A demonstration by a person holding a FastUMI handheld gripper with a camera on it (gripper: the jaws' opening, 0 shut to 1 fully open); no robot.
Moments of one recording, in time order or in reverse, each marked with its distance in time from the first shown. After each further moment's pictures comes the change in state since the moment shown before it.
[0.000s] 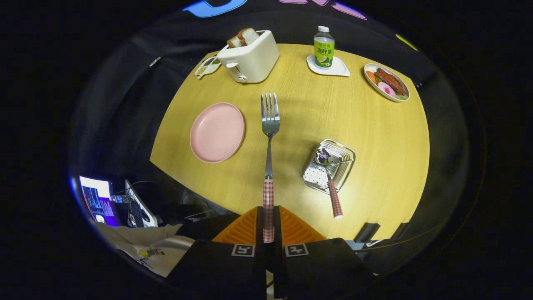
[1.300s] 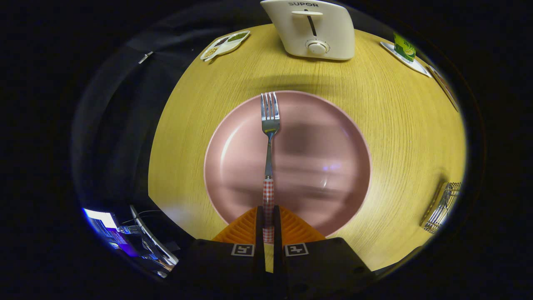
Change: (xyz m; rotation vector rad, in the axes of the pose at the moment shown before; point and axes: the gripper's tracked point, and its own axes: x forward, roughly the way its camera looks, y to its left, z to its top) arm 0.223 0.190 0.113 0.114 -0.052 0.129
